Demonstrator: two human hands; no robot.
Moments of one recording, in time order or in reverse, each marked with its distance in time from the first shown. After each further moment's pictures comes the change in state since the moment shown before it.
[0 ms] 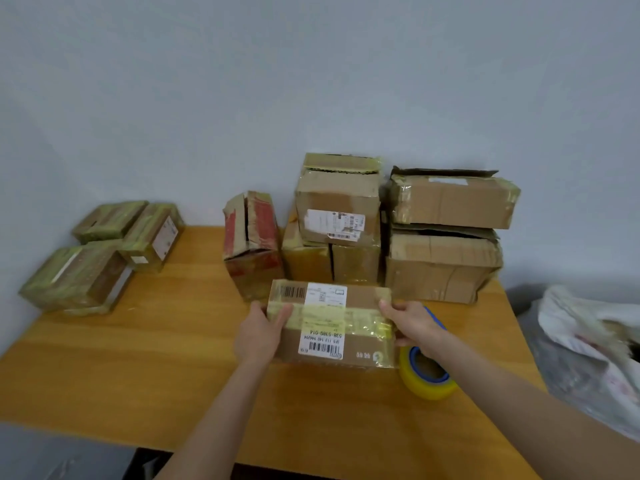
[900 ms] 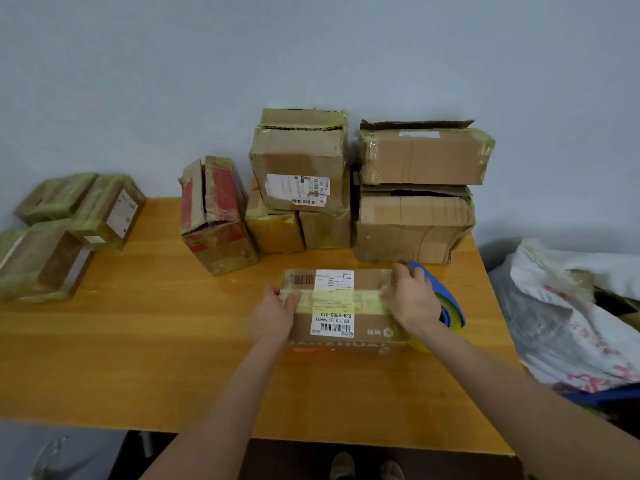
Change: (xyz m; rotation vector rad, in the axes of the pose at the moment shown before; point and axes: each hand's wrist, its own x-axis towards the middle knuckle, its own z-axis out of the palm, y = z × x) left_hand -0.018 0.027 0.080 0.111 -0.129 0.001; right_hand 0.014 0.053 -0.031 -0.689 0.324 -0.158
